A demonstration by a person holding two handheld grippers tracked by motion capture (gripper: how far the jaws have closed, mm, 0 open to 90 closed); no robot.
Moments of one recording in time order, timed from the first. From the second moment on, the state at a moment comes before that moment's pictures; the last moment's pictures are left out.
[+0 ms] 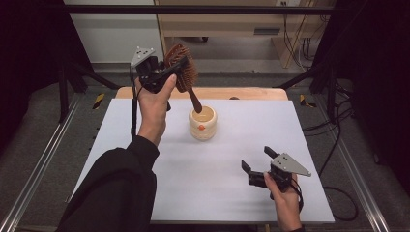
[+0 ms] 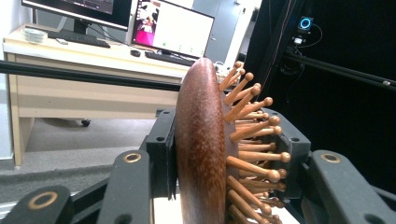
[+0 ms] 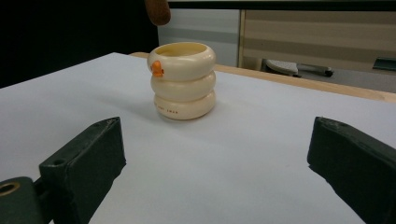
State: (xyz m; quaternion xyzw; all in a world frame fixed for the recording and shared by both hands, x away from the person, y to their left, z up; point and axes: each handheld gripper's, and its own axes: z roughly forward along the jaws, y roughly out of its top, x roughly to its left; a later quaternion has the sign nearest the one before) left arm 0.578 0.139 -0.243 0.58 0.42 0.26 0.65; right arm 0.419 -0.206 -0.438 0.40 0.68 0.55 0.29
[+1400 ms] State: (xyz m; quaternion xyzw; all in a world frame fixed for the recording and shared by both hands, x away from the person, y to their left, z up) left arm 0.587 0.127 -0.258 0.60 0.42 0.27 0.63; right arm 0.420 -0.207 -0.439 0.40 0.67 0.55 0.29
